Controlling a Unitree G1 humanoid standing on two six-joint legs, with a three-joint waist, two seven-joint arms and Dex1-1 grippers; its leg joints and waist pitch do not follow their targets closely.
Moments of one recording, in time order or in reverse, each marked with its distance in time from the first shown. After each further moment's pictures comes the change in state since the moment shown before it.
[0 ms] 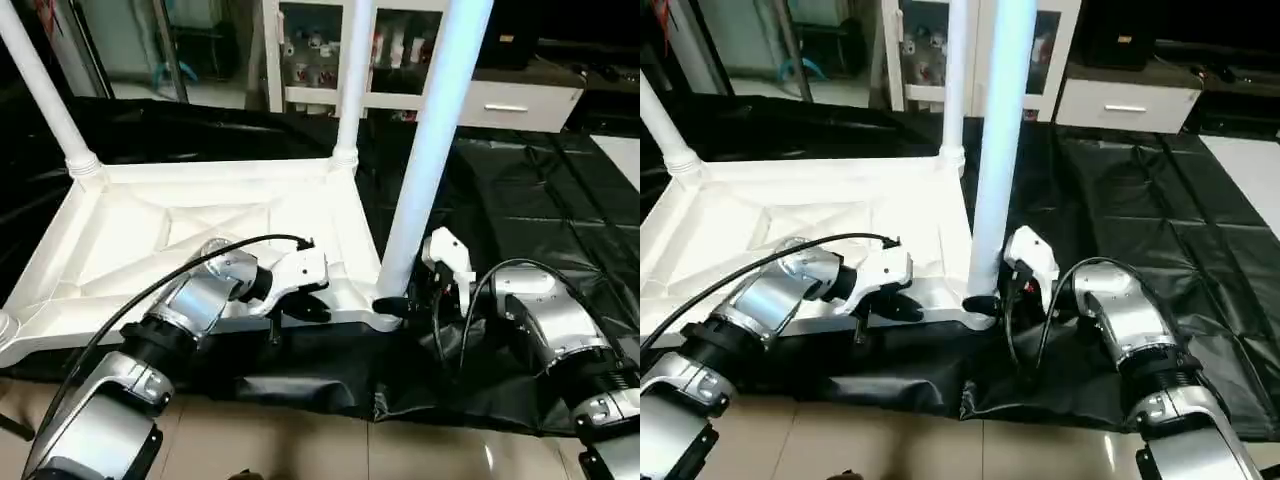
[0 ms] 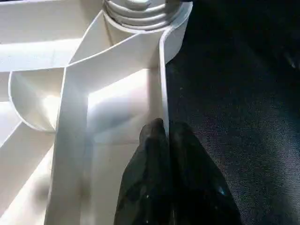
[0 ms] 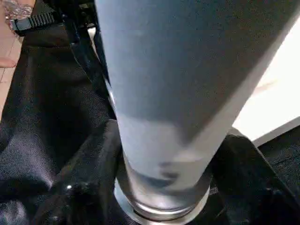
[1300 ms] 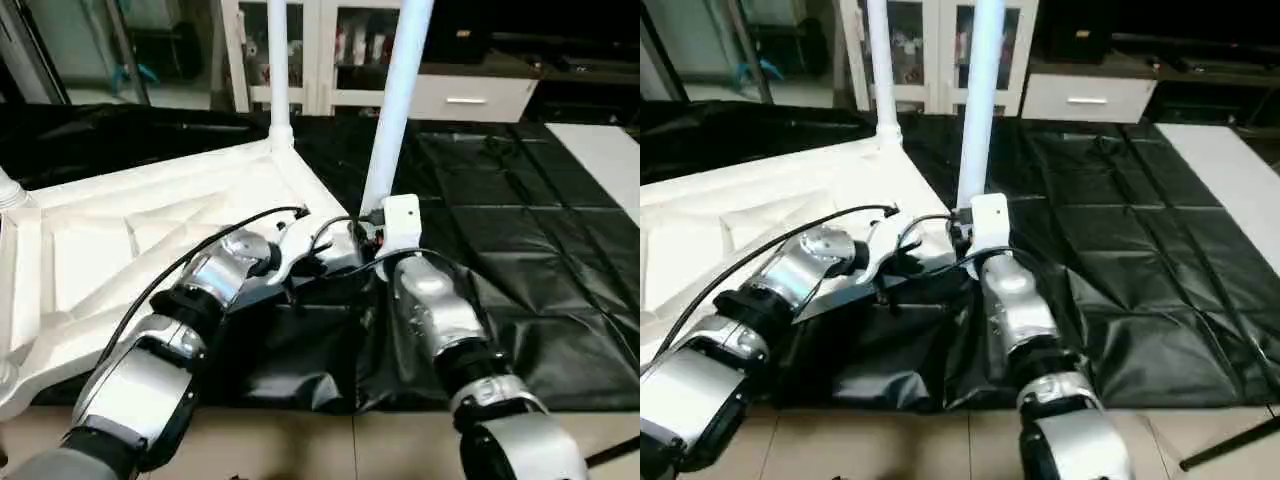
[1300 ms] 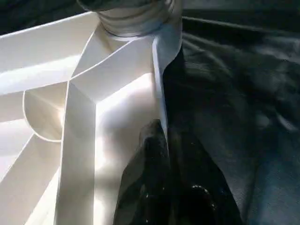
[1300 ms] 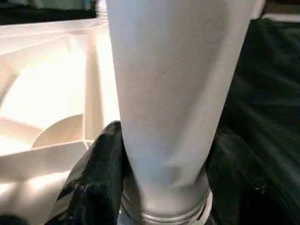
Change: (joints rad) left arm -0.196 -0.132 0.076 0.398 0.049 -0.089 0.379; right arm -0.114 0.505 -0.216 0.198 -0.101 -0.014 -1.169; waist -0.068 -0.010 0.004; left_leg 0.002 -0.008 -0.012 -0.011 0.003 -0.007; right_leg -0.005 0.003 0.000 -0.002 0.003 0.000
